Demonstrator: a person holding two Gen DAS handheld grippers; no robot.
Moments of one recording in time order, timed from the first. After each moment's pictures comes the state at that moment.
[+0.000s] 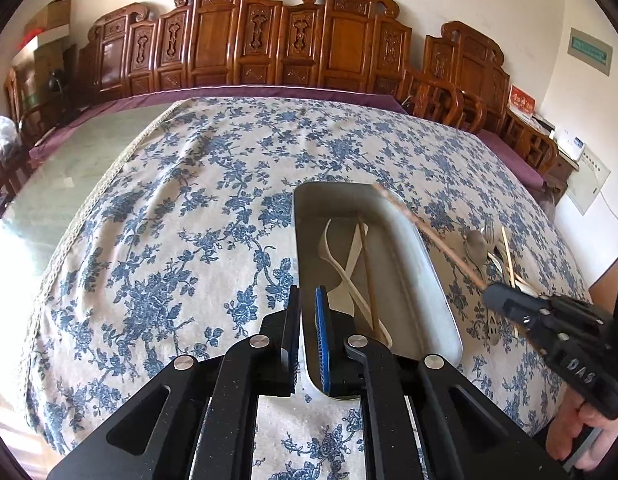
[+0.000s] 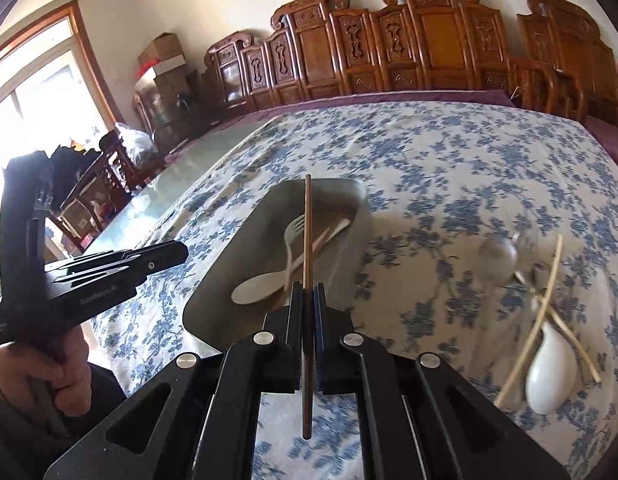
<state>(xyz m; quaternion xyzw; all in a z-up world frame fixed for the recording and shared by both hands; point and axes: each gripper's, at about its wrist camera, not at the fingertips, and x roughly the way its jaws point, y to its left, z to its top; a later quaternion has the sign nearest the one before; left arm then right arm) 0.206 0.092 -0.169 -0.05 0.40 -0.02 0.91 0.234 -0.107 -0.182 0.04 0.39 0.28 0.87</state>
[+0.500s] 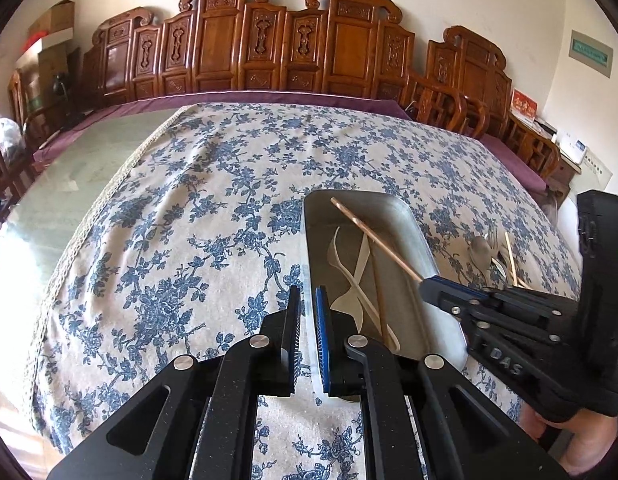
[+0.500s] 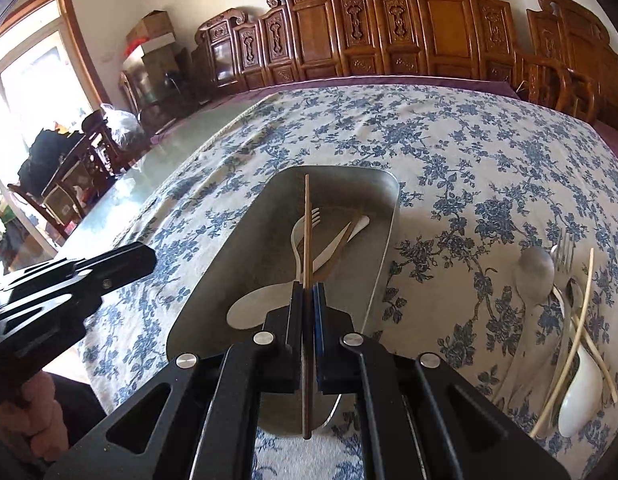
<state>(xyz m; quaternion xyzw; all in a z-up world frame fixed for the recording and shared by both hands) 0.205 0.099 -0.166 -0.05 0.39 -0.01 0.92 0.264 -0.058 -0.203 0.01 0.42 0.26 0.87</state>
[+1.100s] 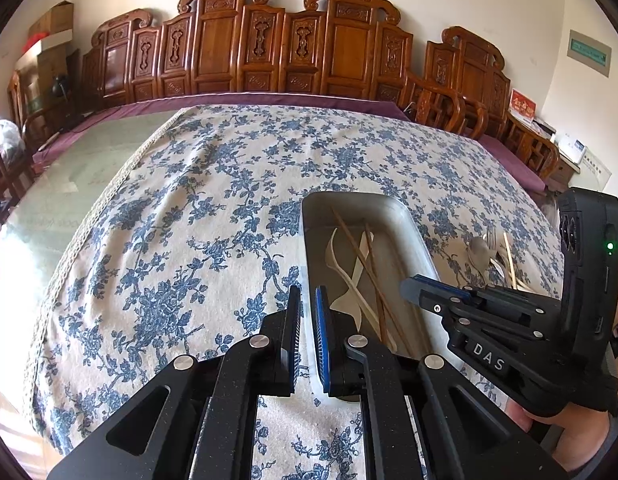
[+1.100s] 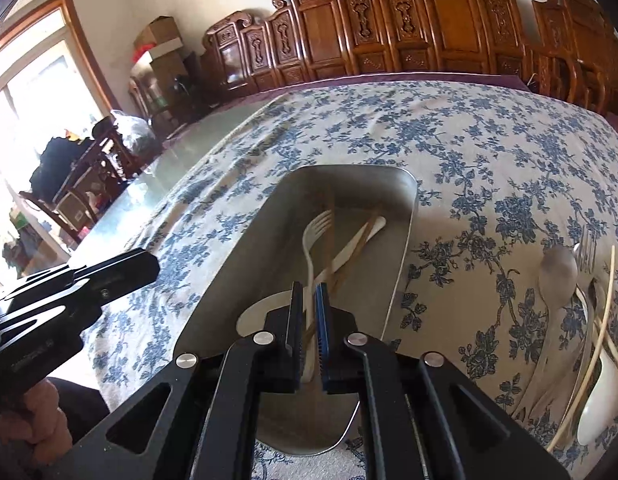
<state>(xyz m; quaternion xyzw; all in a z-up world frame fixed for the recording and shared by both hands) 0.205 0.097 -0.164 -0.05 0.39 -0.01 0.92 0.271 -0.057 -0.207 0.04 0.42 0.29 0.86</state>
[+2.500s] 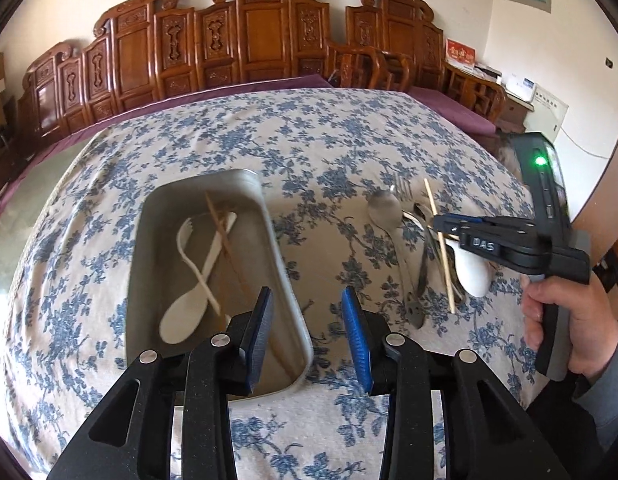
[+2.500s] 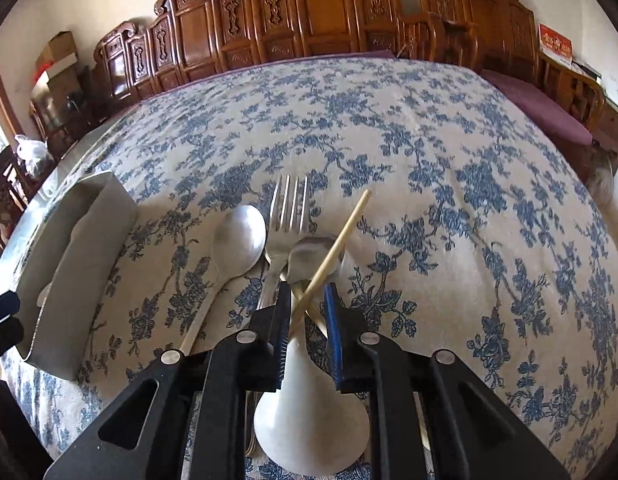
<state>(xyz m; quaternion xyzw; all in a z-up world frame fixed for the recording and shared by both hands) 0.209 -0.028 -0.185 0.03 0.41 -0.11 0.90 0.310 -0.249 -0.250 0.03 0.45 0.10 0.89</state>
